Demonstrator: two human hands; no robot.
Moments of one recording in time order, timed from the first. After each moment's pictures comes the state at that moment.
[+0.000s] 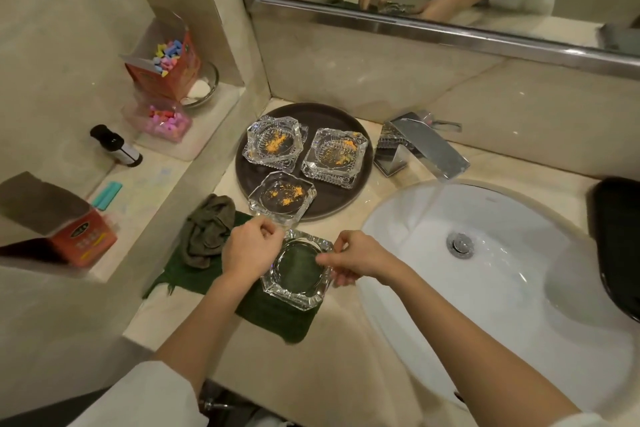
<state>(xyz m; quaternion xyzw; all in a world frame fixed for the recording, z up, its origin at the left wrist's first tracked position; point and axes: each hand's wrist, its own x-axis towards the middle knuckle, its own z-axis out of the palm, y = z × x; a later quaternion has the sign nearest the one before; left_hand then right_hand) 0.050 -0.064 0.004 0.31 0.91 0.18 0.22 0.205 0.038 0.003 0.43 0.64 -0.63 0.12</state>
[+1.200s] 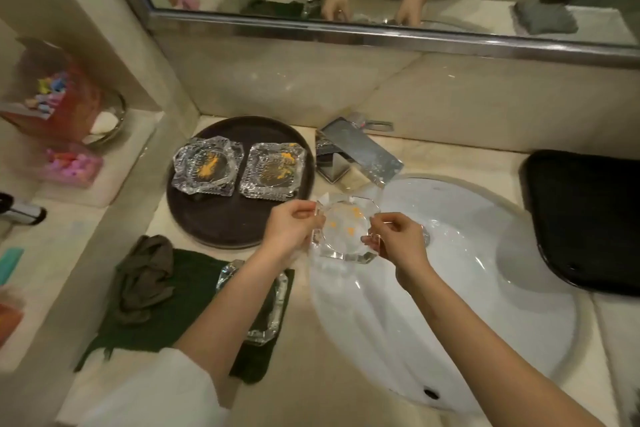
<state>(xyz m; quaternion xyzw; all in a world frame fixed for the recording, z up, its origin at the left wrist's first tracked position) 0.130 0.049 0.022 0.22 0.72 0.41 0.52 0.293 0.088 -0.005 0.63 0.37 -0.62 -0.29</state>
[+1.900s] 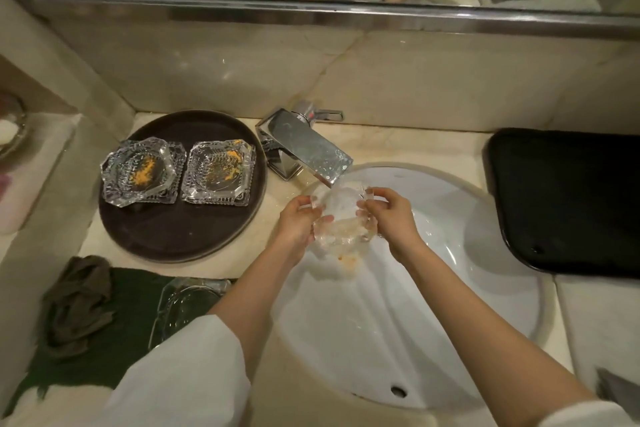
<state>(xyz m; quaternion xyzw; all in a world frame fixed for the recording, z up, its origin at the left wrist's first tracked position) 0.194 0.104 -0.041 0.11 0.66 0.44 0.60 0.341 0.143 -0.035 0.63 0.39 -0.61 -0.28</state>
